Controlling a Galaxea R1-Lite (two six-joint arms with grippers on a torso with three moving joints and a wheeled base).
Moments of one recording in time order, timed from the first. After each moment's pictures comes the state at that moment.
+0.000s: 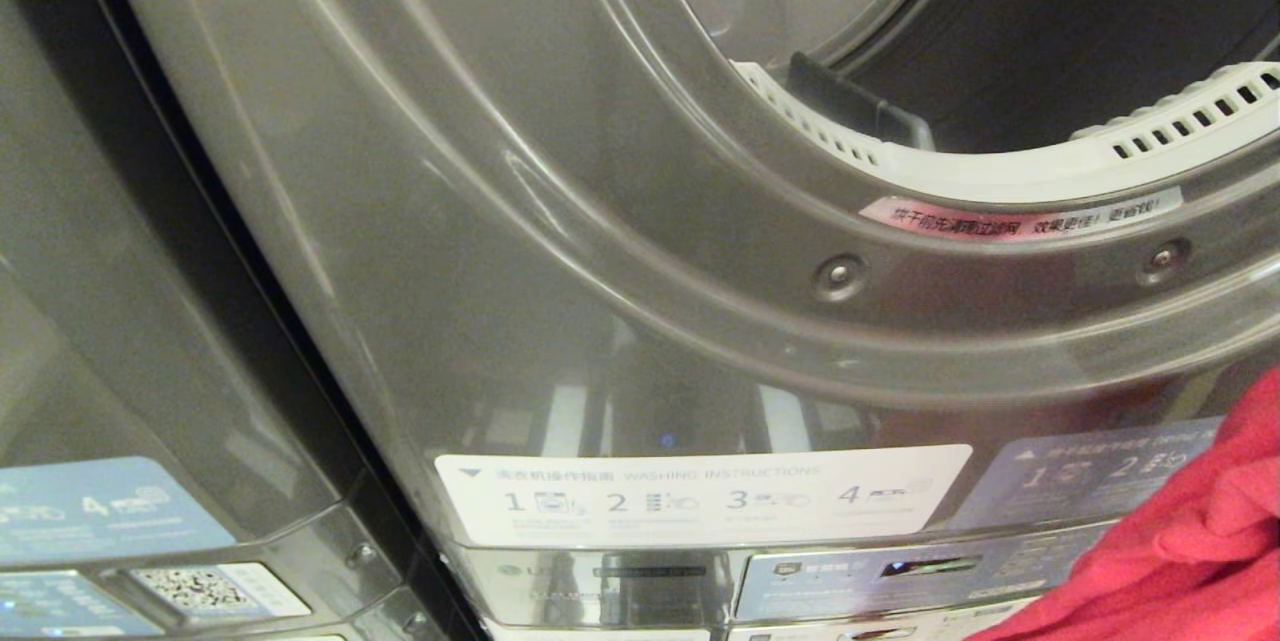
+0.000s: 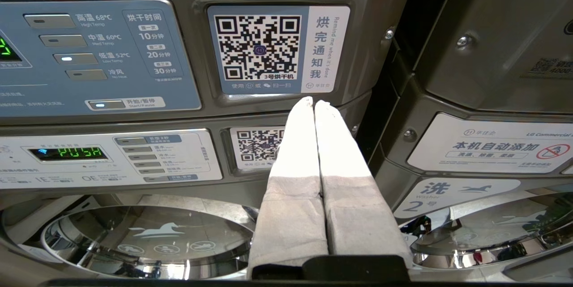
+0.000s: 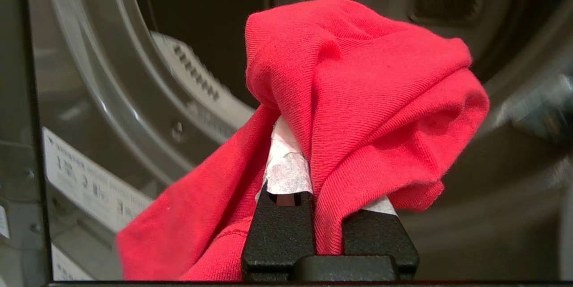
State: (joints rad) left arm 0.00 0.00 -0.06 0.13 0.01 -0.01; right arm 0.01 0.60 -0.94 -0.09 0.50 -0.13
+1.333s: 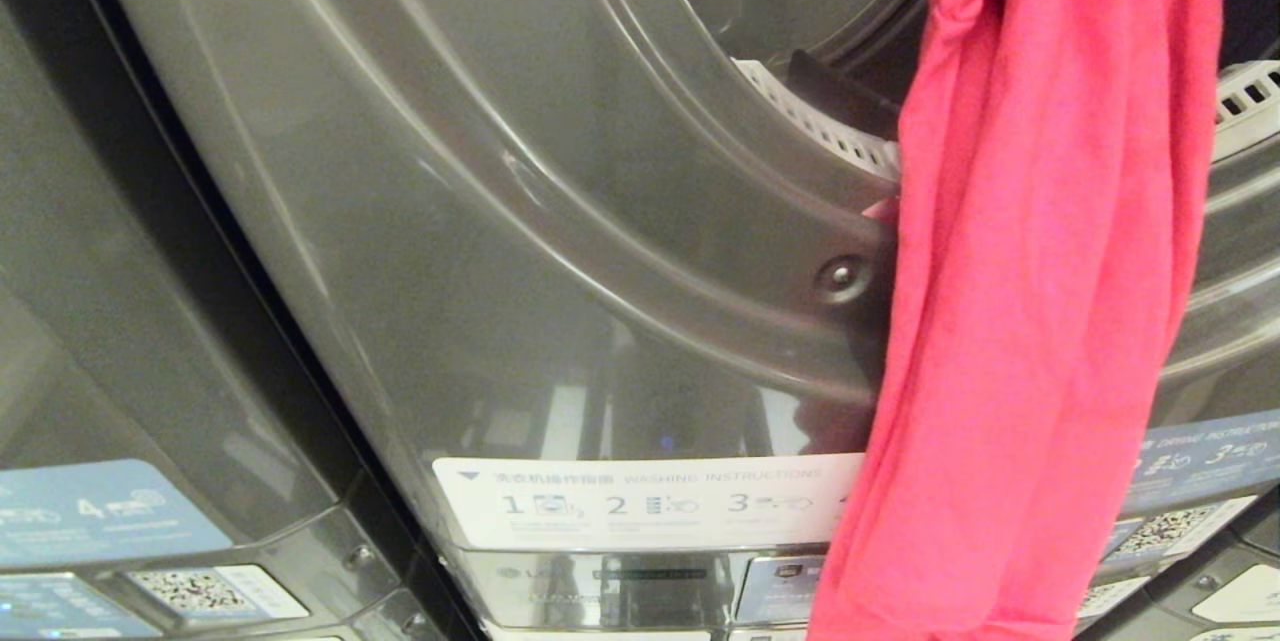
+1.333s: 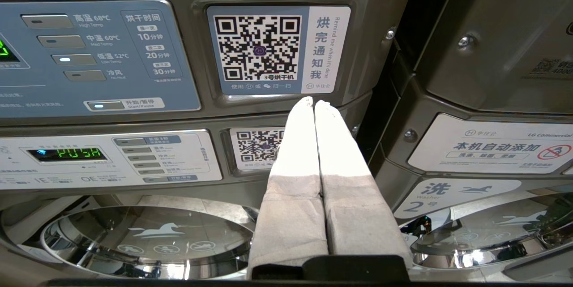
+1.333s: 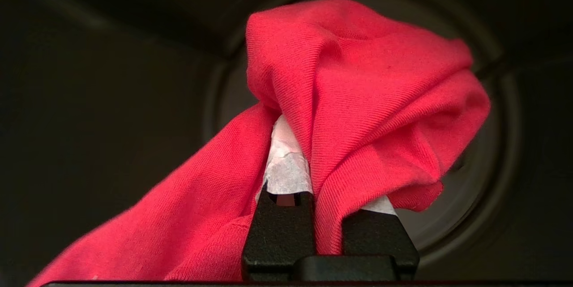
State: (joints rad) left arm 0.00 0.00 -0.06 0.13 0.01 -0.01; right arm 0.56 1.60 -1.92 -0.34 -0.04 -0.41
